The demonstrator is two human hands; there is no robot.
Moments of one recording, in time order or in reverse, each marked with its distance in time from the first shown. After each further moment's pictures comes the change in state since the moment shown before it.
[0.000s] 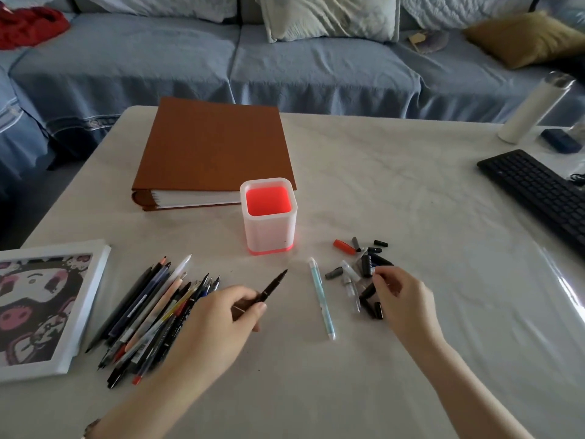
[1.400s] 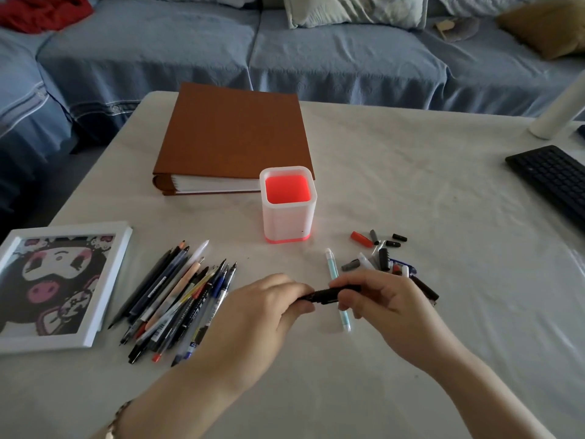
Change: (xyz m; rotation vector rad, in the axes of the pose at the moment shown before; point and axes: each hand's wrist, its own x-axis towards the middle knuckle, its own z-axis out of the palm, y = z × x) left_hand -0.014 0.022 0.002 0.174 -0.053 0.474; right_hand -0.042 -0.067 -0.014 0.258 -0.553 -0.273
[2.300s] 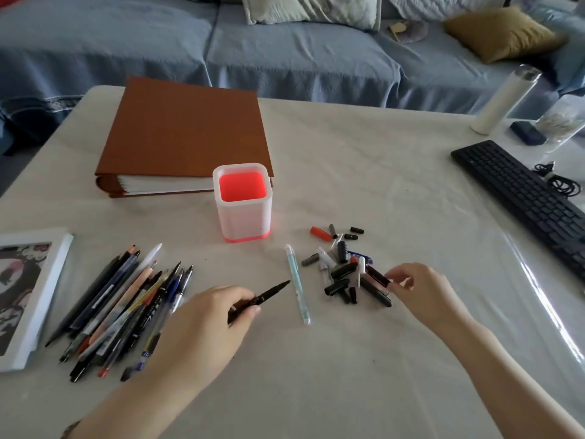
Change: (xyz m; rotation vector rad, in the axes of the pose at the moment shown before) left_hand -0.001 -0.008 0.016 0.072 0.027 -0.298; right_hand -0.005 0.094 -0.088 -0.647 0.253 0.405
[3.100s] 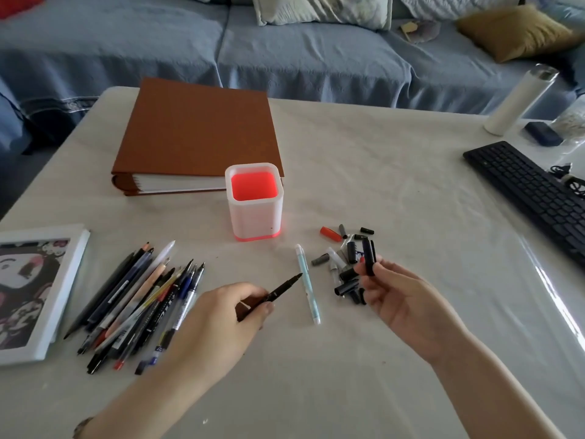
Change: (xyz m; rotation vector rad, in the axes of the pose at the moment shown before) left_hand -0.002 0.003 -0.001 -0.236 -0.091 -0.115; right_hand -0.041 -0.072 -0.006 1.600 -0.328 0.290
